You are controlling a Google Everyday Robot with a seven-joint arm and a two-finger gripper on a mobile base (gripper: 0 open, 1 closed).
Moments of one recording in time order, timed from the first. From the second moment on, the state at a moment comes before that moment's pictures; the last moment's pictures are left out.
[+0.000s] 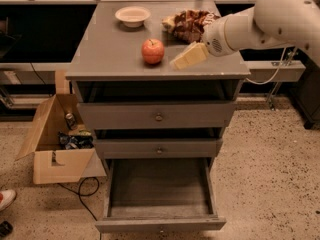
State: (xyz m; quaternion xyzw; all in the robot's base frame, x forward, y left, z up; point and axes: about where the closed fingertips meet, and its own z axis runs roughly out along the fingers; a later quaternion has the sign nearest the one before) arm 0.693 -0.094 0.911 -0.42 0.77 0.13 0.46
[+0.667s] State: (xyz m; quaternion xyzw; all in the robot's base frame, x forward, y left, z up) arm 0.756 -0.047 0.871 -0.40 0.77 0.18 0.47
